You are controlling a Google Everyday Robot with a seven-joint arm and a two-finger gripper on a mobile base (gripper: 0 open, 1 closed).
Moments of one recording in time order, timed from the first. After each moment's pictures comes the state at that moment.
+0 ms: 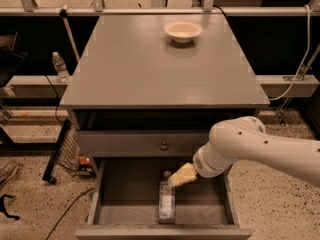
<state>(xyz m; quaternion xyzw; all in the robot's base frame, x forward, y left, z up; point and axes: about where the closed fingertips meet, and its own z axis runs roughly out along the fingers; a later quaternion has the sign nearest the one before) 0.477 -0.118 0.589 -0.19 0.97 0.12 0.09</state>
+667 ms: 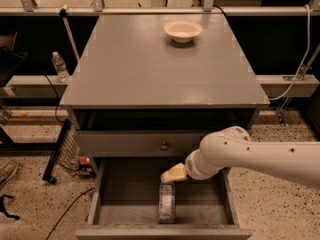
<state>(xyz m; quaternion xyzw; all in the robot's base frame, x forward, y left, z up) 0.501 -0.101 0.541 -0.11 0.98 0.13 0.11</state>
